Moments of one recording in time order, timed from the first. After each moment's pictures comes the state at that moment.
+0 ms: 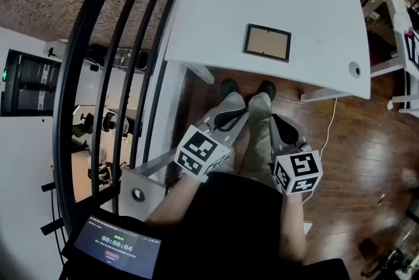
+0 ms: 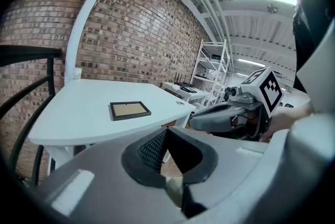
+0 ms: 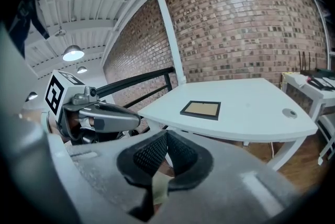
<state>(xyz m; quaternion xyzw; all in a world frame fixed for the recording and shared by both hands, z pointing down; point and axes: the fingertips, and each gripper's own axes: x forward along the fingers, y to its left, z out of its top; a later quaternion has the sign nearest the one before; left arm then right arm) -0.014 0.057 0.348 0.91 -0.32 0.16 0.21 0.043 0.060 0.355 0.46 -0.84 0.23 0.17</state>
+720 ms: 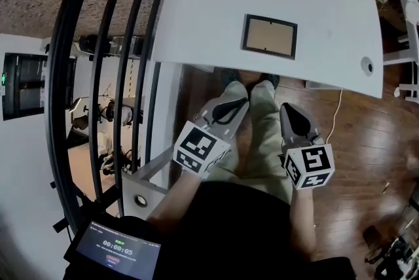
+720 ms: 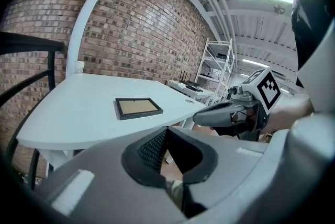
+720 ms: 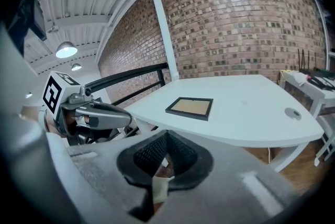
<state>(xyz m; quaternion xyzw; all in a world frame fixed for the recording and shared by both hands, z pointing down) -0.017 0.004 0.384 0.90 -0.33 0.16 0.22 0.066 0.006 0.389 0.47 -0.83 0.23 0.19</state>
